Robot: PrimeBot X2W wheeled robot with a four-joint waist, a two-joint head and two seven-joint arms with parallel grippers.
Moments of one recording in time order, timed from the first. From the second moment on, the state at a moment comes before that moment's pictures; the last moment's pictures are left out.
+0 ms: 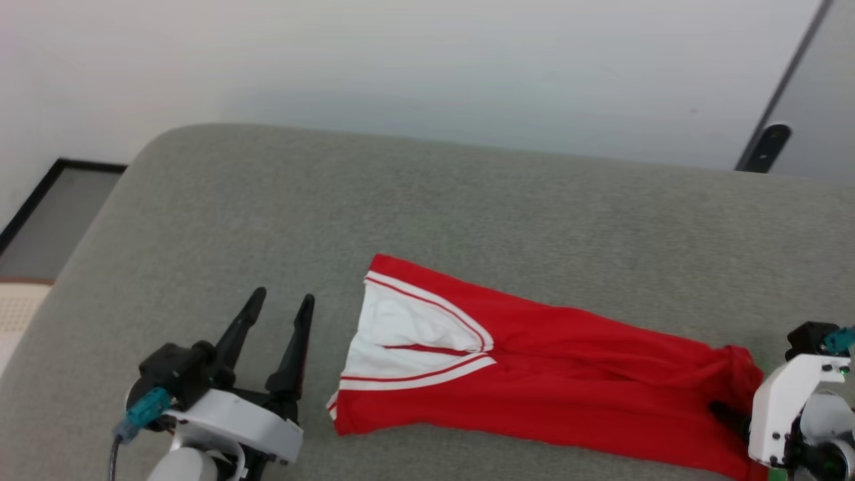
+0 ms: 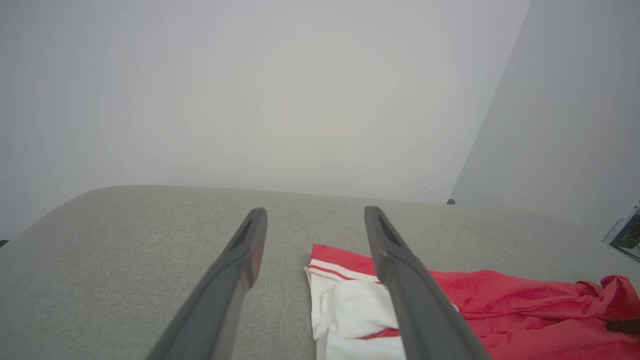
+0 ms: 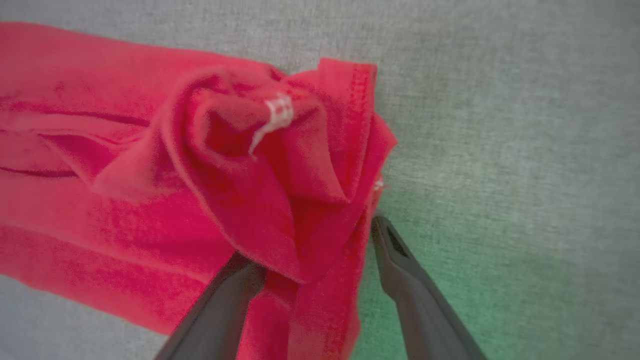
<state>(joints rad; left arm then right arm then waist) -0.18 0.31 -0.24 0.22 -0.48 -0.13 -0.26 -0.35 -0.44 0.26 0.65 0.70 0.13 0.53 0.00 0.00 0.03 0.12</state>
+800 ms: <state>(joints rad) -0.22 0.31 -0.24 0.24 -0.55 -0.13 -0.26 -0.55 -0.40 0.16 0.94 0.64 0.14 0.58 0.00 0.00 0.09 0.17</state>
